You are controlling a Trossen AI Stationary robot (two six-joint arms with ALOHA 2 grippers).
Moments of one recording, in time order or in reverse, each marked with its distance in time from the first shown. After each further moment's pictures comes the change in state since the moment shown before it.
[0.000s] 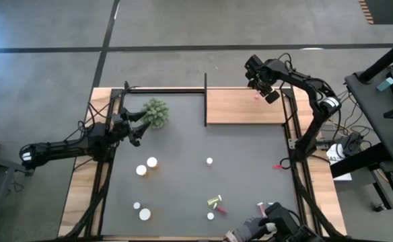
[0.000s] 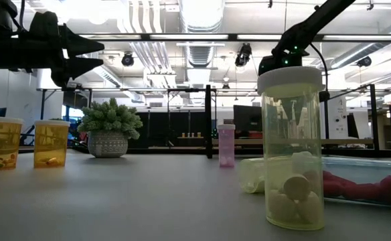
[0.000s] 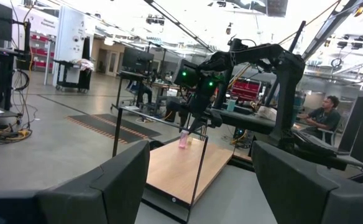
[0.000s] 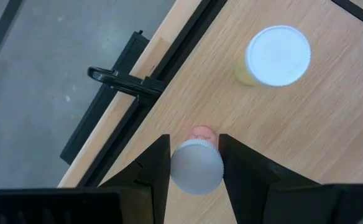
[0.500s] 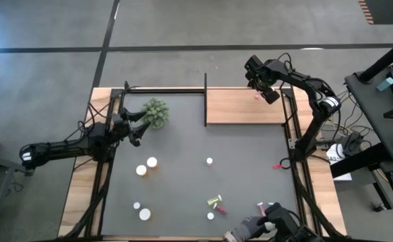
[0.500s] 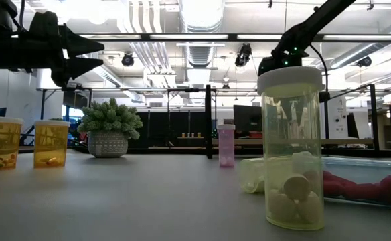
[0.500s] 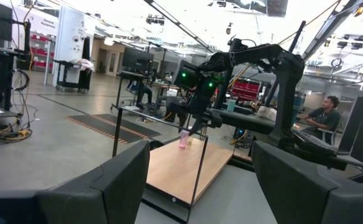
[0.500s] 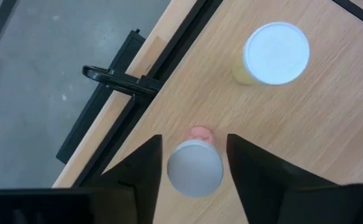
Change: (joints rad) left arm 0.000 0.000 0.000 0.000 0.000 0.000; right arm 0.000 0.002 -0.002 -0.003 -0.001 0.000
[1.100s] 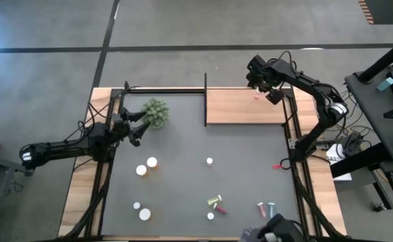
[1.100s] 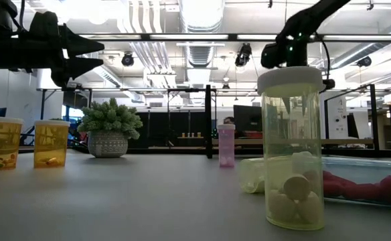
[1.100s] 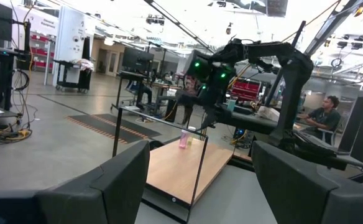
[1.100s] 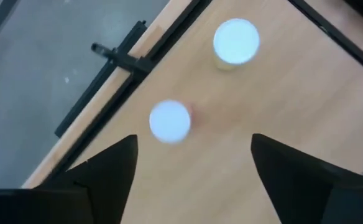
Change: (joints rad) left arm 0.000 0.000 0.000 0.000 0.000 0.000; right arm 0.051 -0.123 0.000 -0.096 -0.009 -0.075
